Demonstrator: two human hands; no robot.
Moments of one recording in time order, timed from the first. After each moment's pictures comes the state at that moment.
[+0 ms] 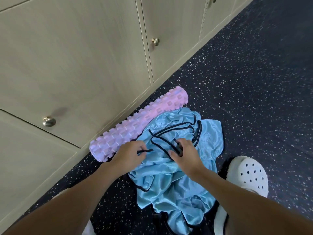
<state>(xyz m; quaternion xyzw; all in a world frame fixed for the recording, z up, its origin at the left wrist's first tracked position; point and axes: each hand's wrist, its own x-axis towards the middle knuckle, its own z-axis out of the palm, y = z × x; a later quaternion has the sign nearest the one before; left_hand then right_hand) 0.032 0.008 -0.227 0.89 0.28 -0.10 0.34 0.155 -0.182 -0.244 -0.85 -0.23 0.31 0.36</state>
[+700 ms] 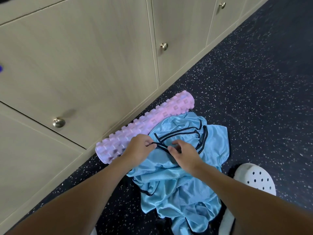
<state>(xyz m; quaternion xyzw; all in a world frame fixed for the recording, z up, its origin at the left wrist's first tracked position) 0.062 0.008 -0.218 0.85 0.35 -0.05 0.39 0.165 -0.152 -0.236 -0.85 -0.26 0.32 0.33</state>
